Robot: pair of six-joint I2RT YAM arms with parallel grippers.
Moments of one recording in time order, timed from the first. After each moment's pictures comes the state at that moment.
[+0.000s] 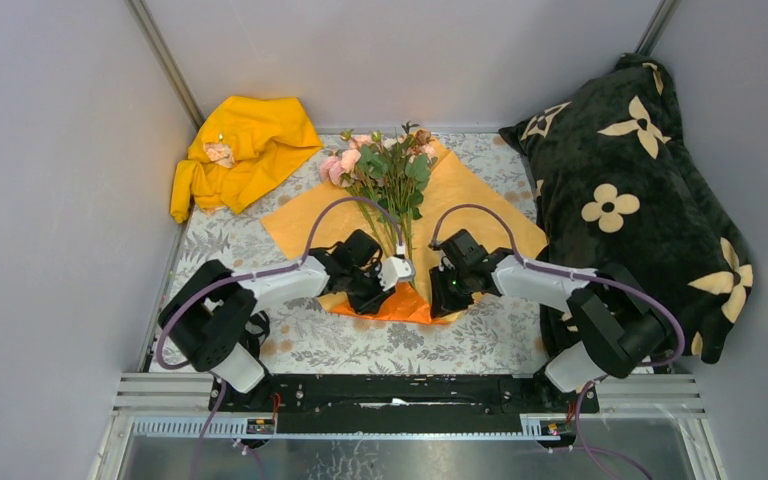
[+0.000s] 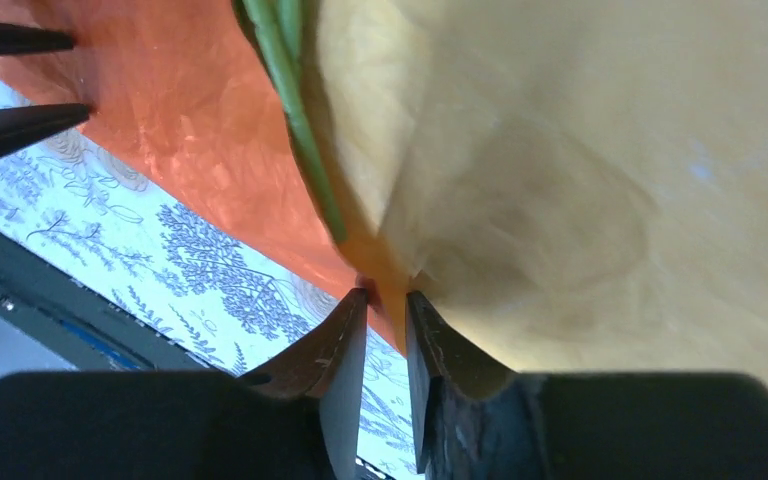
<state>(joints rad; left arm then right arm) -0.72 1.55 0.81 -0.33 0.39 0.39 0.66 1.53 0.74 -0.37 -0.32 0.44</state>
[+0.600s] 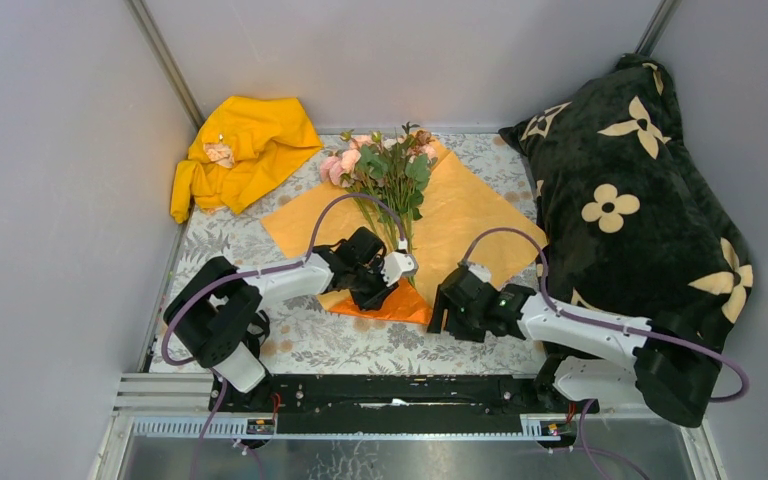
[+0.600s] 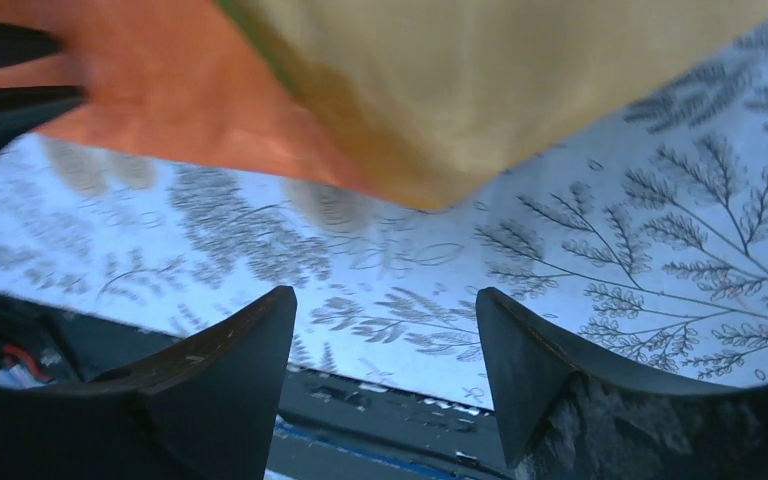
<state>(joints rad) -0.73 1.61 0.84 -0.32 0.35 0.32 0.90 1.16 0.60 -0.51 0.05 1.02</state>
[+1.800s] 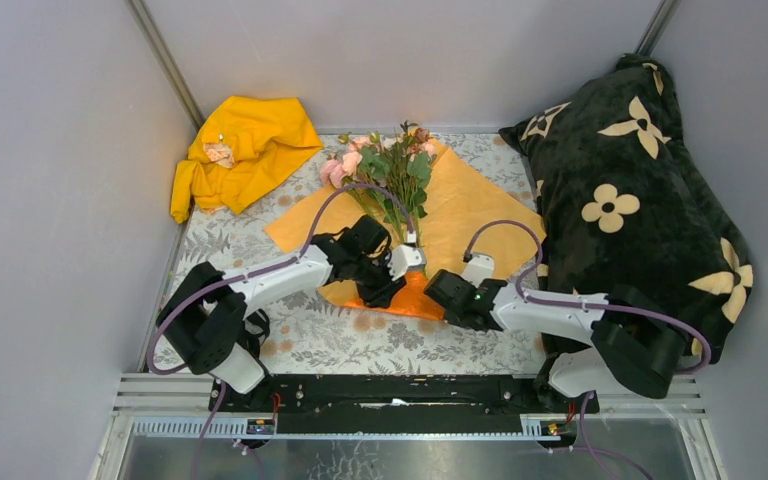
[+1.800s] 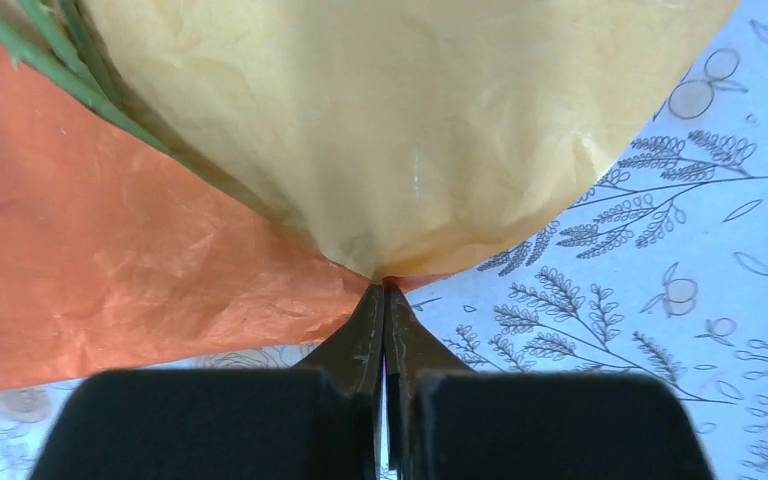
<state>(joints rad) -0.74 1.57 0.92 -0.46 0.43 0.37 0.96 1.36 0.61 -0.48 0.46 1.19</state>
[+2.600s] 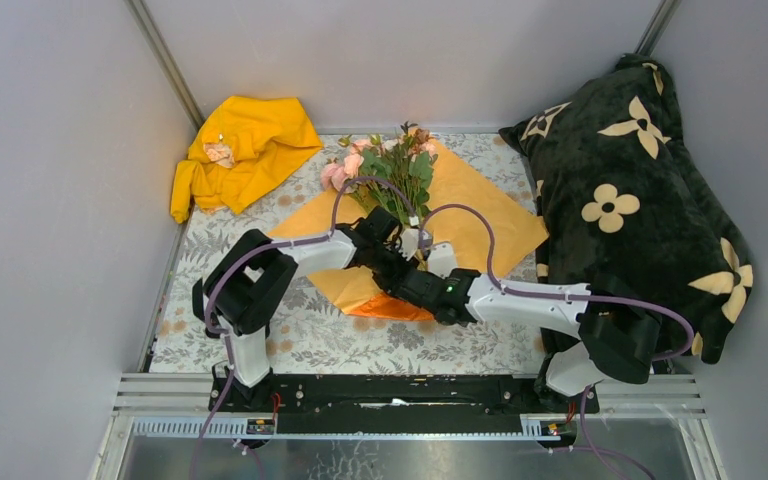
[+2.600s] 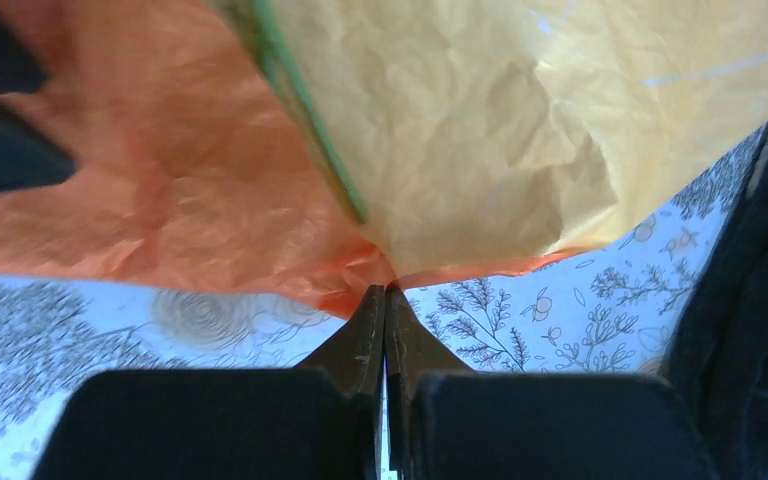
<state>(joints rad) -0.69 1.85 1.08 -0.31 0.58 0.09 1.06 1.50 0.88 -0.78 0.57 0.82</state>
